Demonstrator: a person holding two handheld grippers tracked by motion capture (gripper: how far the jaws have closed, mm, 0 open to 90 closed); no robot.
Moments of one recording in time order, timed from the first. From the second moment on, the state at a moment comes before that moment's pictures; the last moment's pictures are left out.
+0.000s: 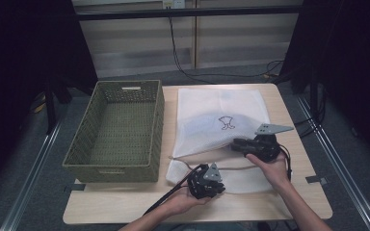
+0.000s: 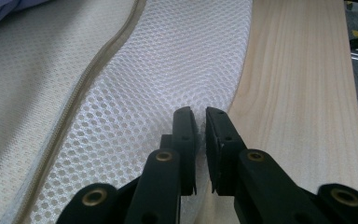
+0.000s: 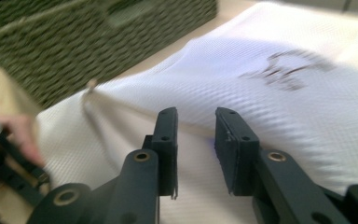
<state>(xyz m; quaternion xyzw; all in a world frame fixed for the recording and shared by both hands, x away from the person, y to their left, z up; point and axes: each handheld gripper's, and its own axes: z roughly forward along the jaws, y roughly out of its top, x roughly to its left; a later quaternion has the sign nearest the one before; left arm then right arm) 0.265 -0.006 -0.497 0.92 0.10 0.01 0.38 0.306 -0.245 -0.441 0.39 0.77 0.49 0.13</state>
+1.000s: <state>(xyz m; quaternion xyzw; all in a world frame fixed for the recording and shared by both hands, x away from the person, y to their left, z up) 0.268 -0.005 -0.498 0.92 0.10 0.00 0.39 0.345 -0.260 -0.494 0.41 0.81 0.39 0.14</state>
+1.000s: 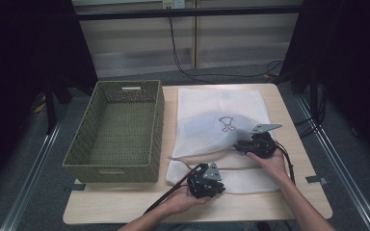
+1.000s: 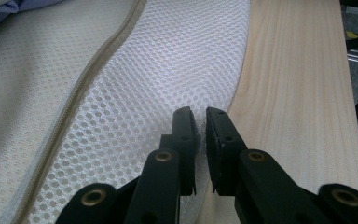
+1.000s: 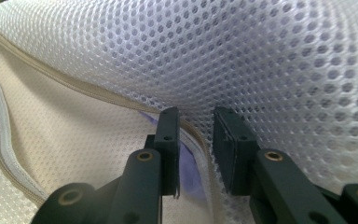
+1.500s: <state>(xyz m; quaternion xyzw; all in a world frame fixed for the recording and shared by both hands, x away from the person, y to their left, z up) 0.269 -0.005 -0.499 0.92 0.10 -0.01 0.39 0.345 -0.258 -0.499 0.42 0.82 0.38 0.11</state>
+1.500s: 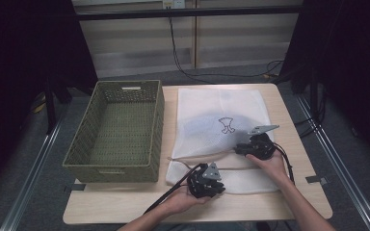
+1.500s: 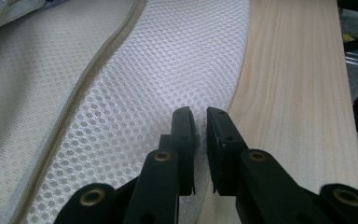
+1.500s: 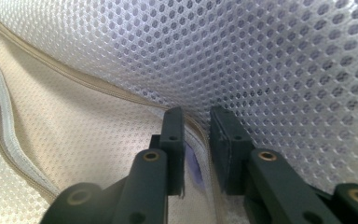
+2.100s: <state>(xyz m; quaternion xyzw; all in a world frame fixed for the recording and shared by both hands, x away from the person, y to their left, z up) 0.267 -0.006 -0.498 0.92 0.09 0.00 0.39 0.343 -0.264 -0.489 0.44 0.80 0.39 0.09</state>
